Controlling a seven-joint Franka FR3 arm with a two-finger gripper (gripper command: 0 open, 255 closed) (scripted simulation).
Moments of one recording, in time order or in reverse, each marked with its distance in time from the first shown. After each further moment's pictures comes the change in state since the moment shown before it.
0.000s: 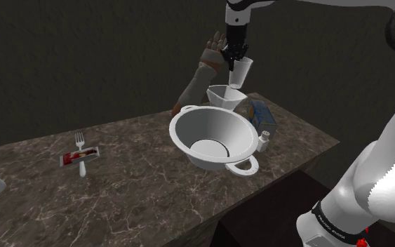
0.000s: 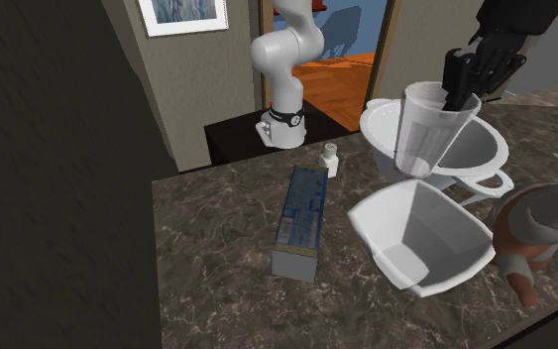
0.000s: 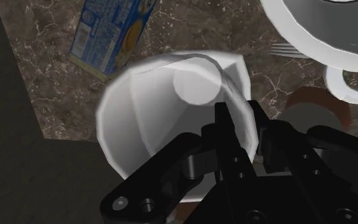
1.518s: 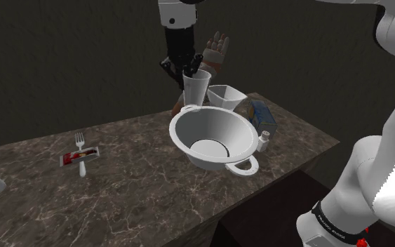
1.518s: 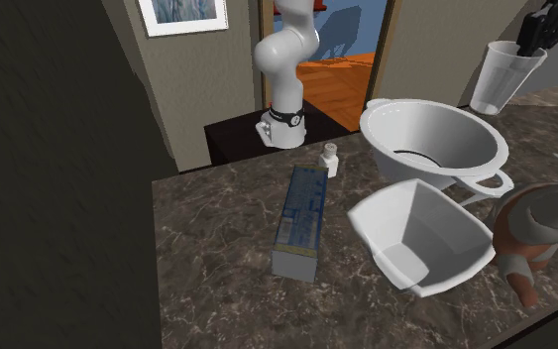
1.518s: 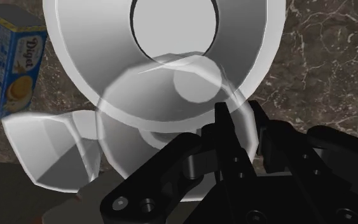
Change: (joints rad) arm 0.284 0.038 0.253 0.065 0.018 -0.088 0.529
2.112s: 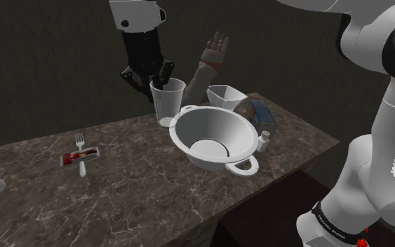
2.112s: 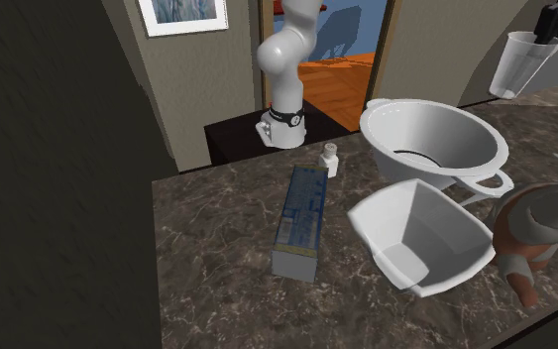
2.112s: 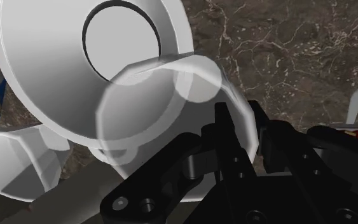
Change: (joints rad) arm 0.130 0.164 0.080 0.217 -0.015 -0.073 0.197
